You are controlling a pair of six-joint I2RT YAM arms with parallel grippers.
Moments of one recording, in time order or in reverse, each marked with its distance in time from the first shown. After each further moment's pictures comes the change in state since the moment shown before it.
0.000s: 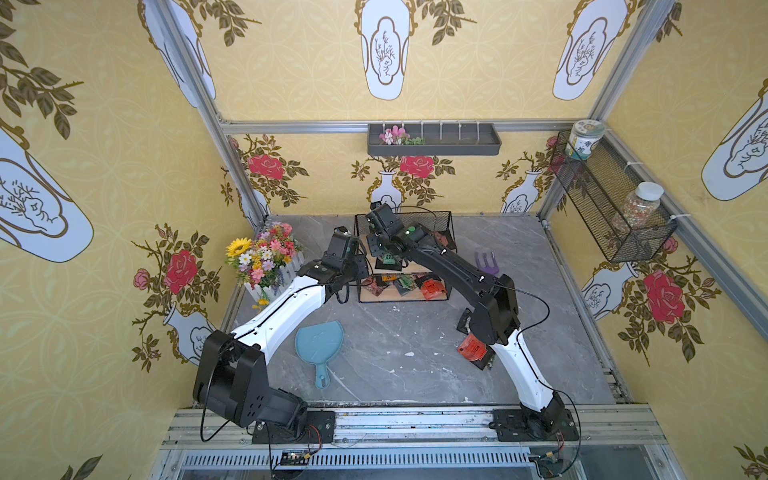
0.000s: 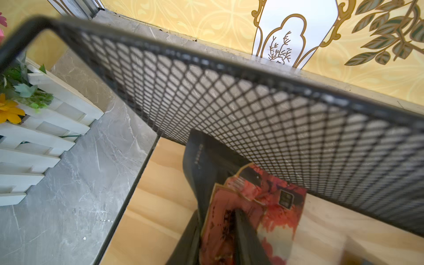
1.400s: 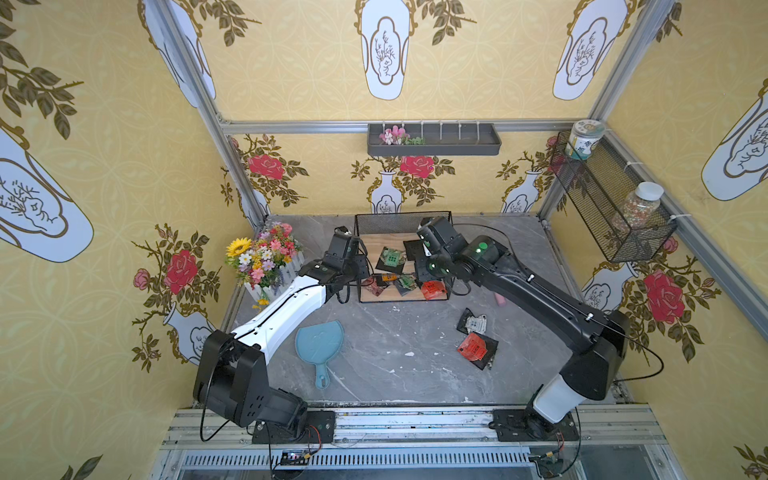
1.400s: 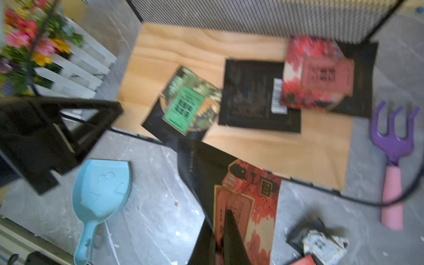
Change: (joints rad) left arm -0.006 0.002 0.004 -0.002 -0.005 -0.008; right arm 0.011 -0.765 -0.746 -0.132 -0.075 0.206
